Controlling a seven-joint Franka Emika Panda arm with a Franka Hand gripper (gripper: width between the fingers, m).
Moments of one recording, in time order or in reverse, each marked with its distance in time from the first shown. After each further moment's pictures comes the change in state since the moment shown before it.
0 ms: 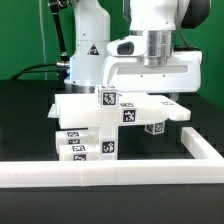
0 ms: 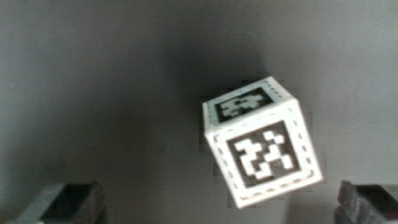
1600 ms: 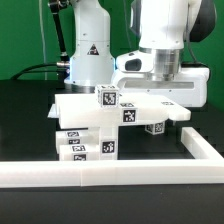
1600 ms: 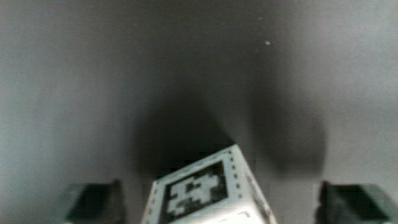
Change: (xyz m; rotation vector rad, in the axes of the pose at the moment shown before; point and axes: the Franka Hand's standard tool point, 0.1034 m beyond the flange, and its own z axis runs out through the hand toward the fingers) arm -0.014 -0.019 0.028 -0.017 -0.054 0.073
